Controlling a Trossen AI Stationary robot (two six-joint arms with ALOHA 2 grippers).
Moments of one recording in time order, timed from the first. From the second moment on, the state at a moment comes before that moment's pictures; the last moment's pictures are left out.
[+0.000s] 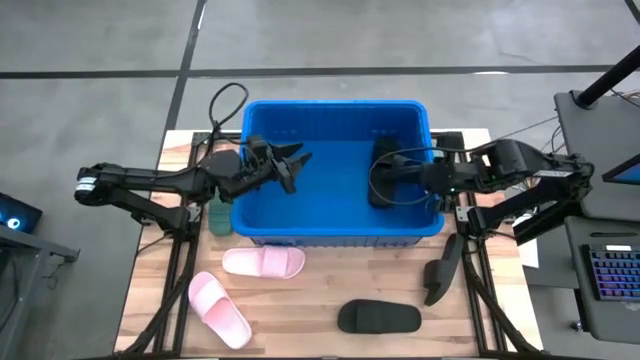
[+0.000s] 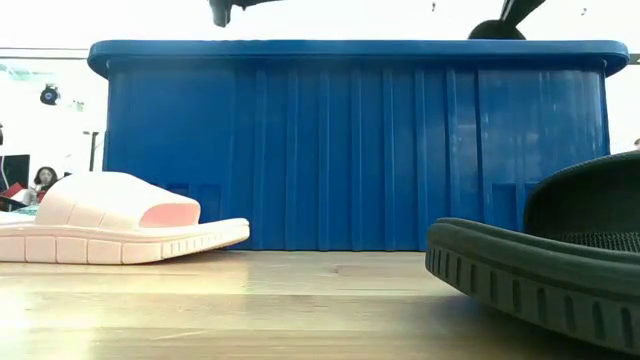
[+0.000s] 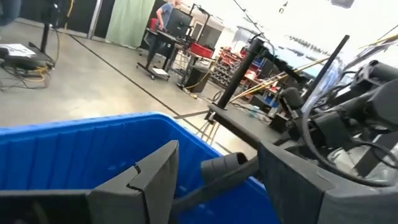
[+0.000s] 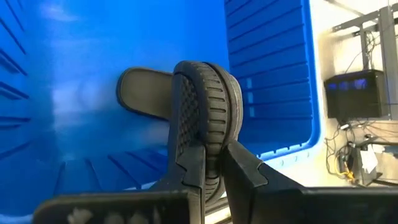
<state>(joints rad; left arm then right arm) 0.00 1.17 1.04 0.20 -0.56 -0.45 0.12 1.17 1.50 -1.52 0.57 -0.03</state>
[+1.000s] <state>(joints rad) 0.10 1.17 1.04 0.20 -0.55 -0.30 0.13 1.29 1.59 -1.43 0.71 -0.05</state>
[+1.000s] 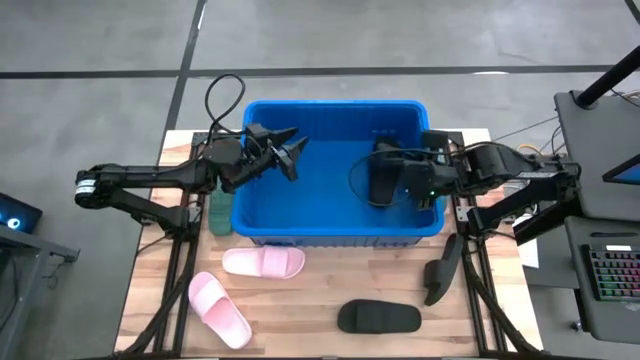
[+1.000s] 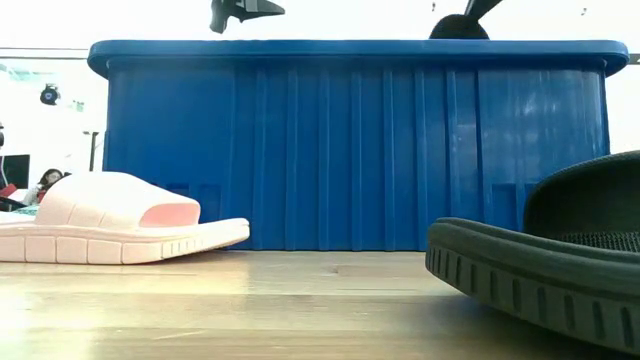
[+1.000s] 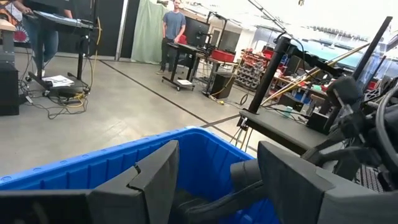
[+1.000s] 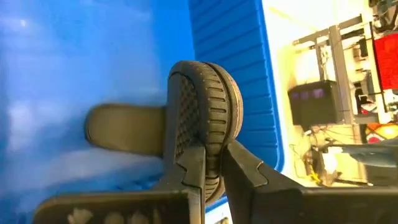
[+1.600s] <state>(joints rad) 0.10 1.17 1.04 0.20 -0.55 -0.31 0.02 1.52 1.60 -1.21 0.78 -0.23</state>
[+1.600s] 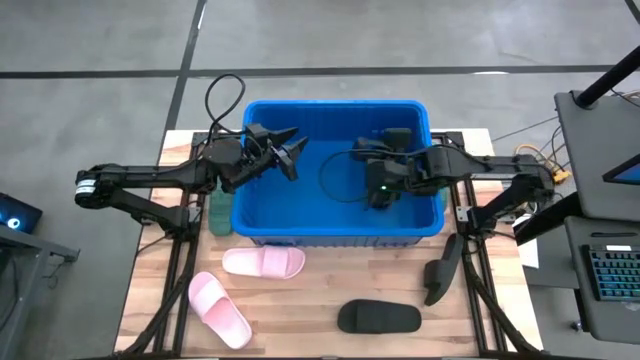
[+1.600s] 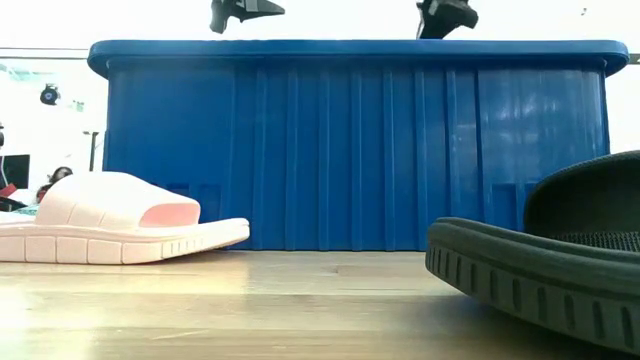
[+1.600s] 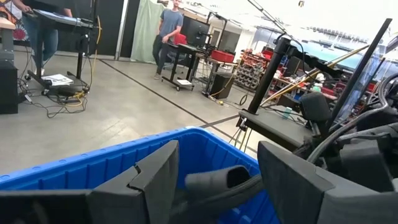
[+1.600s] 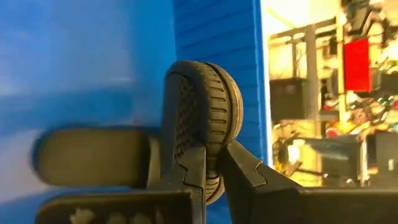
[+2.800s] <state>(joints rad) 0.10 1.17 1.04 0.20 -0.53 -0.30 -0.23 1.63 1.60 -1.01 0.73 -0.52</state>
